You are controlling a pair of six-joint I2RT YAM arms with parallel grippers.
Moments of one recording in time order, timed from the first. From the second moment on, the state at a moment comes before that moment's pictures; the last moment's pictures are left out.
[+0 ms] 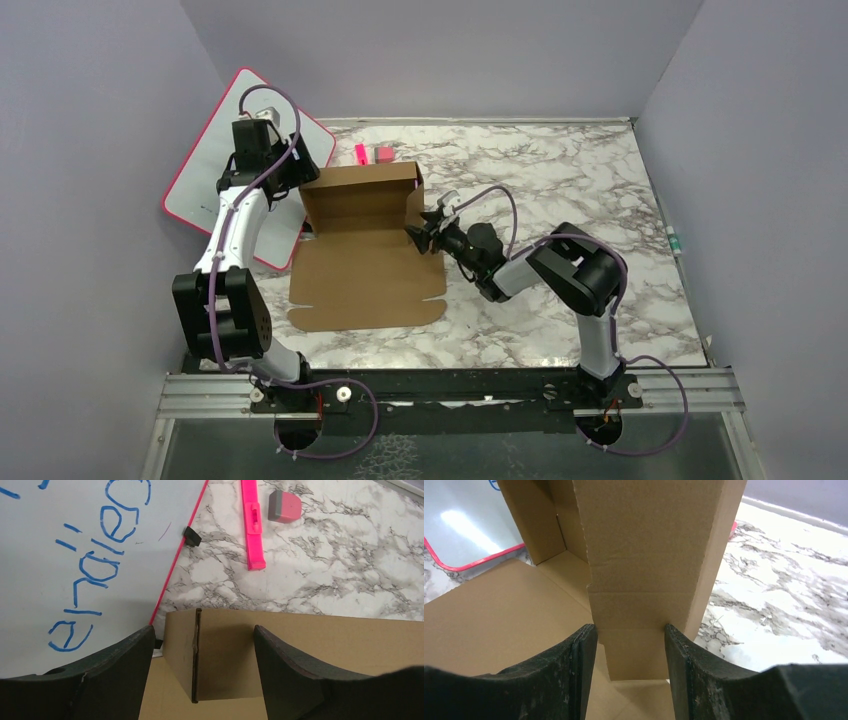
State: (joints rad) left arm 0.11 1.53 1.29 -0.42 0.17 -0.28; right arm 0.78 2.01 0.78 1.27 -0.03 0.04
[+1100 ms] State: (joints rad) left arm 0.06 1.50 1.23 -0.45 0.48 -0.29; right arm 0.71 1.47 0.59 0.89 -0.21 -0.04
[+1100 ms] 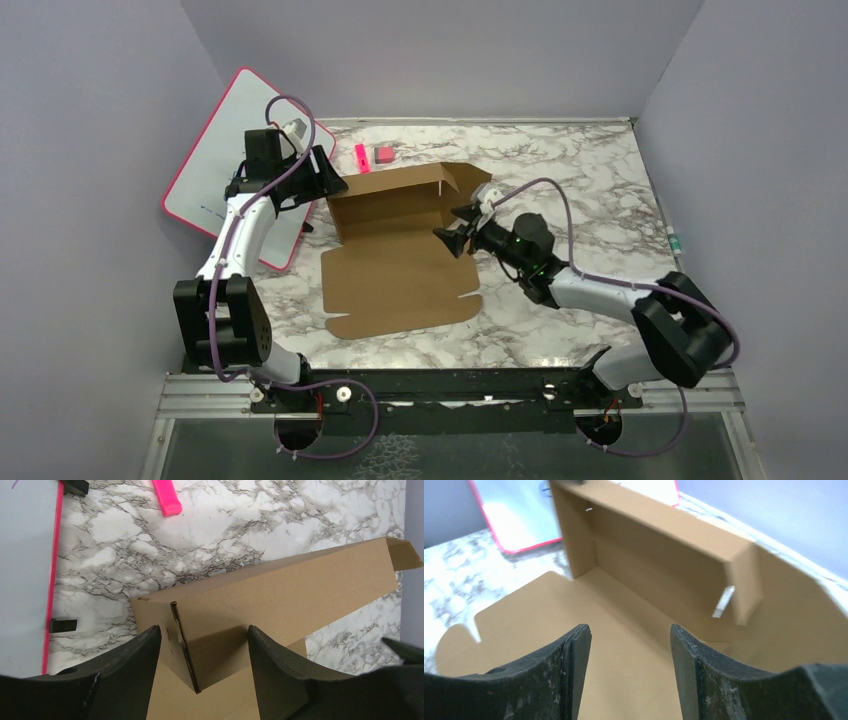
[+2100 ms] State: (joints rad) left arm 0.06 1.50 1.21 -0.43 0.49 -0.28; right arm 0.07 1.72 1.06 0.52 -0.69 0.01
